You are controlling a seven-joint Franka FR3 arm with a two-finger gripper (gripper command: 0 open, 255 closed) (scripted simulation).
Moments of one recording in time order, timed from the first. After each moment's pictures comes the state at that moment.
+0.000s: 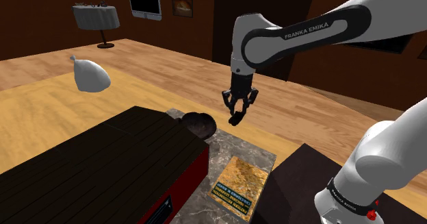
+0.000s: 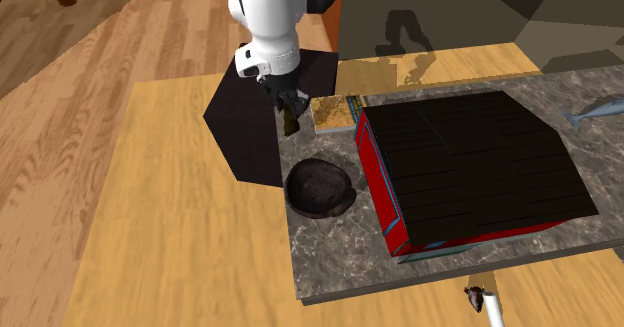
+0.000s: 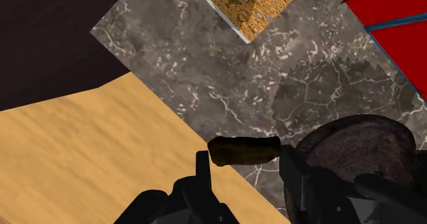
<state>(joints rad) 0.07 -0.29 0.27 -2.31 0.13 1.97 0.67</state>
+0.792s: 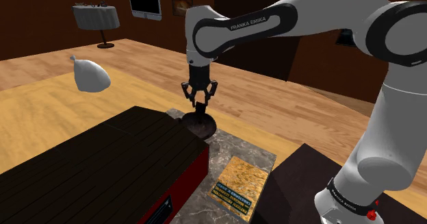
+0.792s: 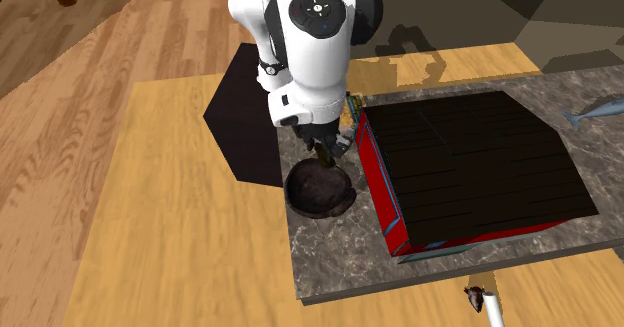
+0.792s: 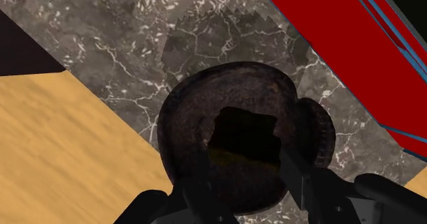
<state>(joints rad) 0.12 0.18 0.35 -1.75 -0.01 1.87 0.87</state>
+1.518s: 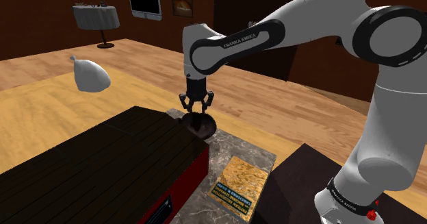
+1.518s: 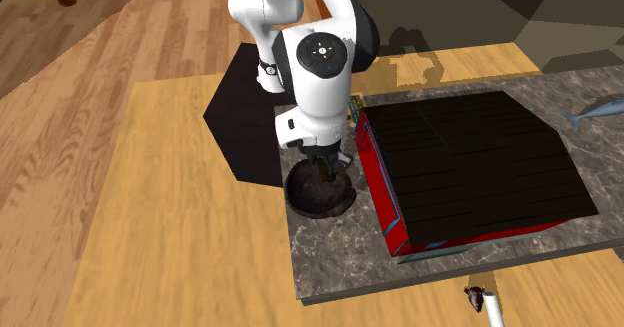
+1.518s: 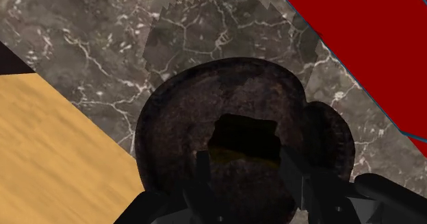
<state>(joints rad) 0.14 0.25 0.35 -1.80 -0.03 1.98 0.89</state>
